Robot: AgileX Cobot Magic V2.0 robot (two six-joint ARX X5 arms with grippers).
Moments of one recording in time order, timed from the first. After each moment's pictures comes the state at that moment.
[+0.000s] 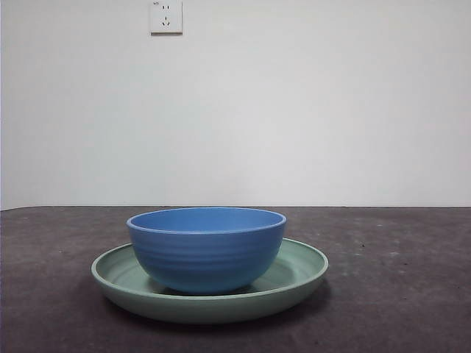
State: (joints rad) left arm 0.04 0.07 0.10 -0.26 0.06 -0.01; right arm 0.44 0.52 1.13 -1.33 -0.31 0.15
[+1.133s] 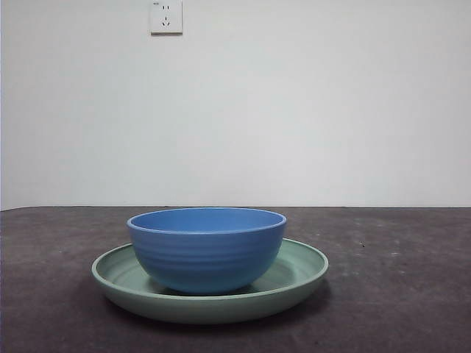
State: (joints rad) left arm -0.02 0.01 0.03 -0.18 0.05 -0.03; right arm 0.44 0.52 1.13 -1.33 -0.31 0.15
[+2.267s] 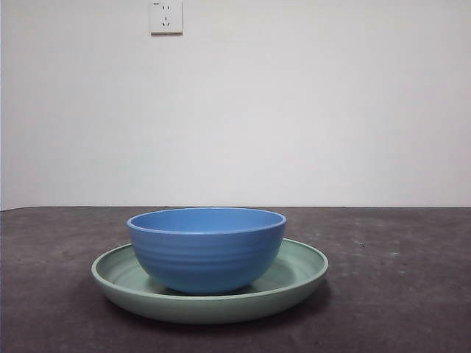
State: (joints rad) left arm -0.02 0.01 0.03 -0.18 0.05 -0.03; right arm 0.18 0.32 0.92 -1.07 -0.31 -0.05
